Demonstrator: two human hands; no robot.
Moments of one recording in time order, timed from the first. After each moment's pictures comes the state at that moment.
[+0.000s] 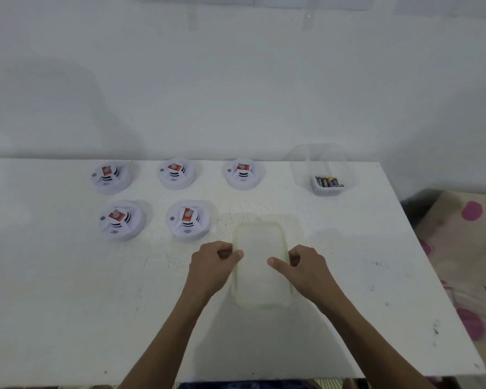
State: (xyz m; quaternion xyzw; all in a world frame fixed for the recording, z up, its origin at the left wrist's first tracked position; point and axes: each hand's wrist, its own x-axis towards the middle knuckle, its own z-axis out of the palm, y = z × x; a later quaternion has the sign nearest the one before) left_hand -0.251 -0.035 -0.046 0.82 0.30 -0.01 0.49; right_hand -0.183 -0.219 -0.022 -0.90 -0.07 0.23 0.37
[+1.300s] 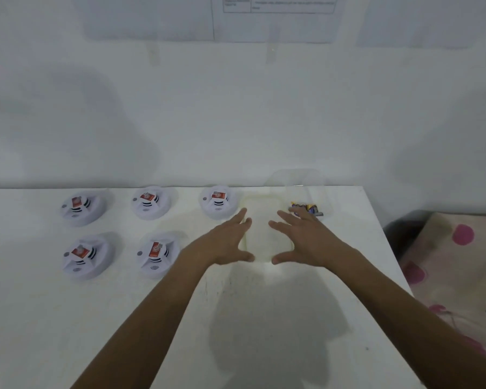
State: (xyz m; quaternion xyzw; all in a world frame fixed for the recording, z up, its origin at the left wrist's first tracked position) left_hand -0.102 -0.046 -0.015 0.96 -0.02 -0.19 0.20; right_hand -0.021 -0.249 -0.011 -0.89 -0.44 0.10 -0.02
